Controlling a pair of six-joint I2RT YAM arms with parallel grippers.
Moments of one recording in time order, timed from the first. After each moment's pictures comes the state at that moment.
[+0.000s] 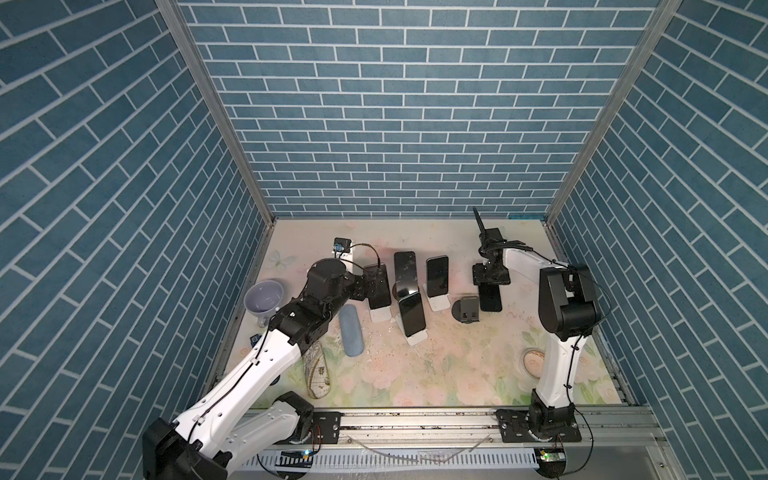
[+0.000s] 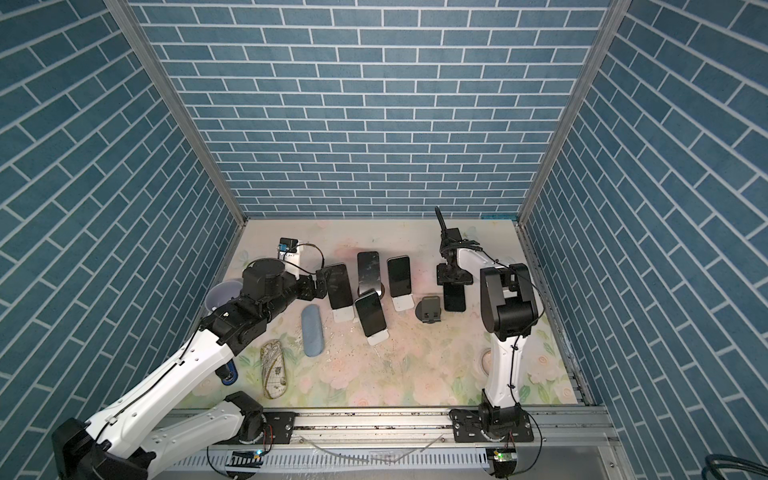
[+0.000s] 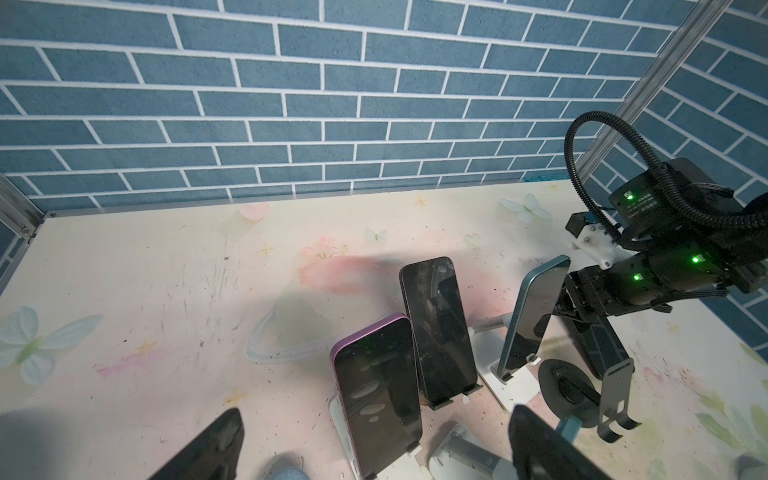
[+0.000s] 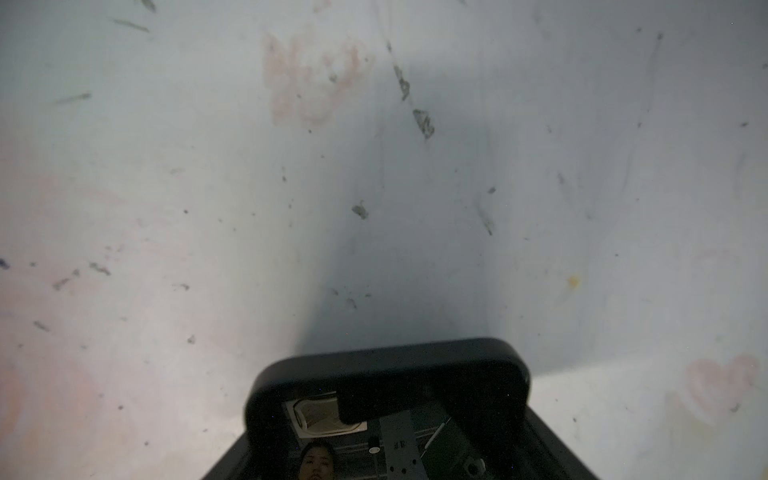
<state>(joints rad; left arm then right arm) -0.54 1.00 0.89 -0.31 -0.17 -0.24 0.26 2.04 1.45 -0.71 0.15 0.18</state>
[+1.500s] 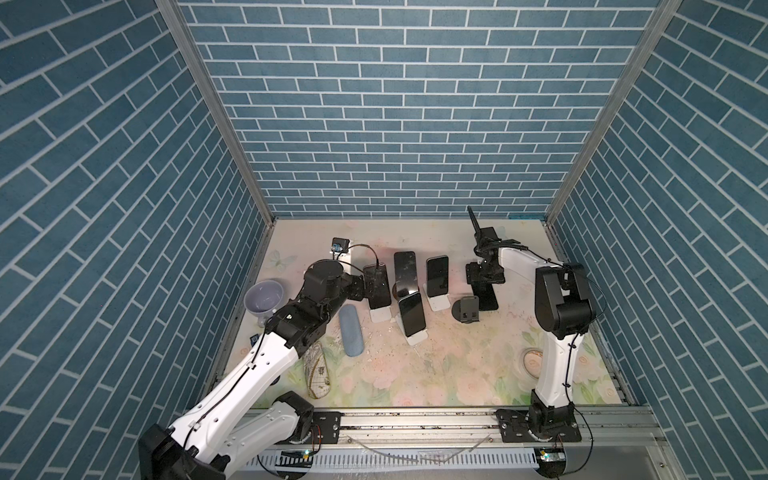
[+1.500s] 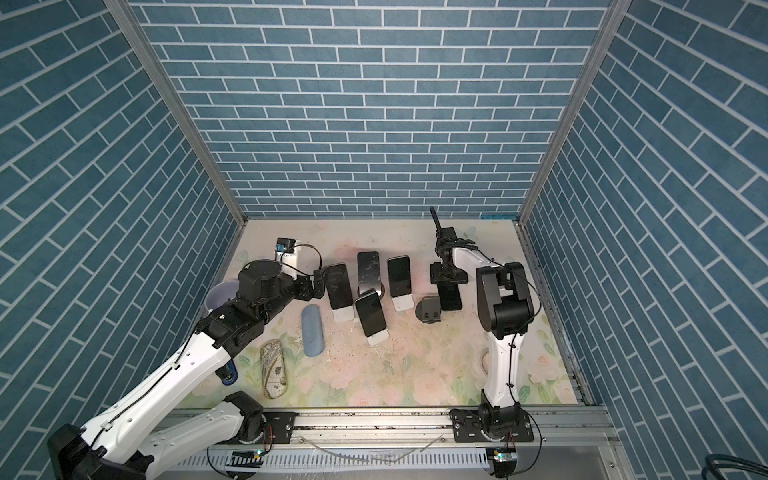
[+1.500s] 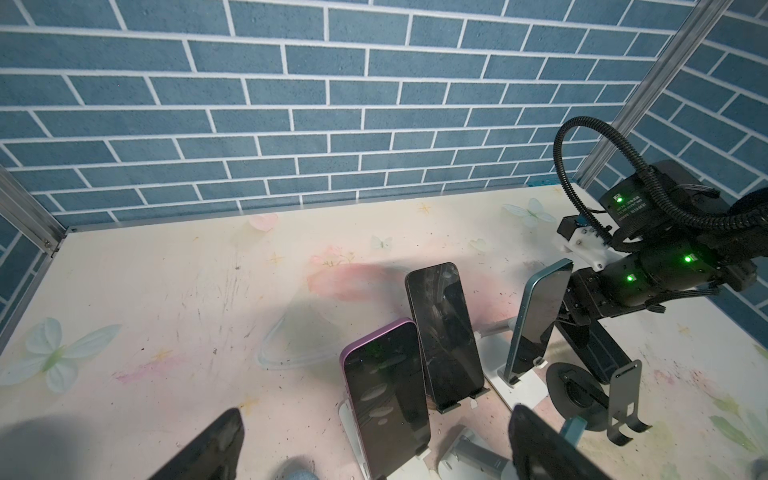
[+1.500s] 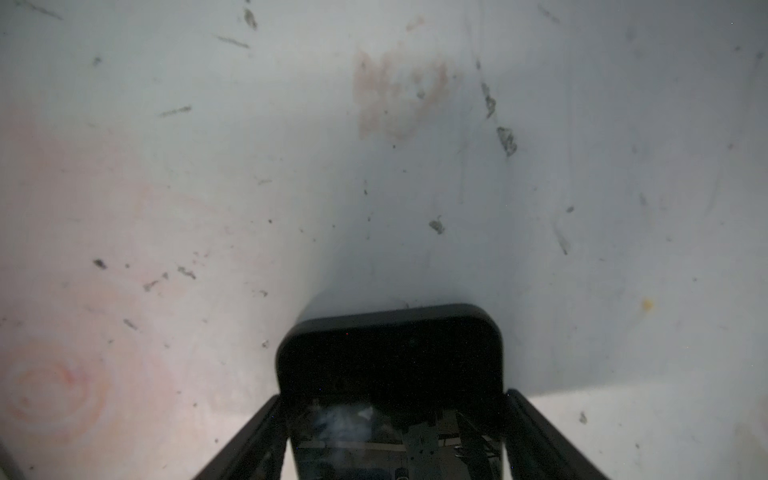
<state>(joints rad) -0.54 0.98 0.89 -0.31 -0.19 -0.22 0.28 2.07 1.48 -0.71 0.08 0.19</state>
